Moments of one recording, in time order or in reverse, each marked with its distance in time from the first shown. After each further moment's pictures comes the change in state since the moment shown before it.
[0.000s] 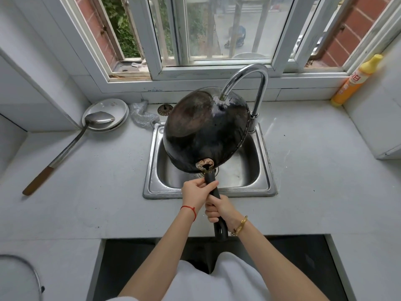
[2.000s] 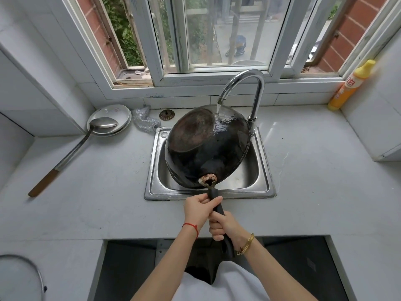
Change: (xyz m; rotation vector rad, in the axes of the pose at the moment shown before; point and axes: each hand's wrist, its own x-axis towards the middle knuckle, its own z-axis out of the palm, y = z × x) left_hand -0.038 -0.020 0.005 -0.002 -0.023 -0.028; right_hand -0.038 0.023 -0.004 0.037 -0.018 0.067
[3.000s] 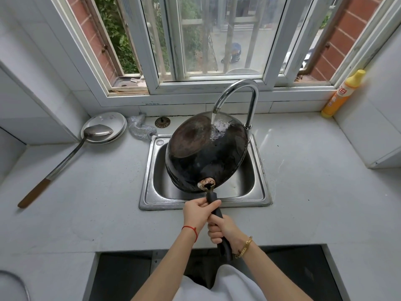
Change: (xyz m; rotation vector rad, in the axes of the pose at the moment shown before) left_hand 0.018 0.007 0.011 0.004 -0.002 -0.025; right_hand 0.011 -0.013 -0.011 -0.008 0.036 0.005
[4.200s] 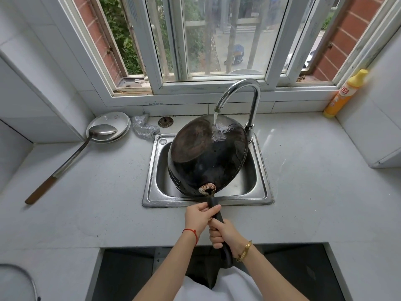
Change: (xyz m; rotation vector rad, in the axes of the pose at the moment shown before) left_hand -0.006 -0.020 -0.005 -0.039 -0.046 -0.048; right_hand 0.001 0.022 -0.002 -0.039 0.022 0.040
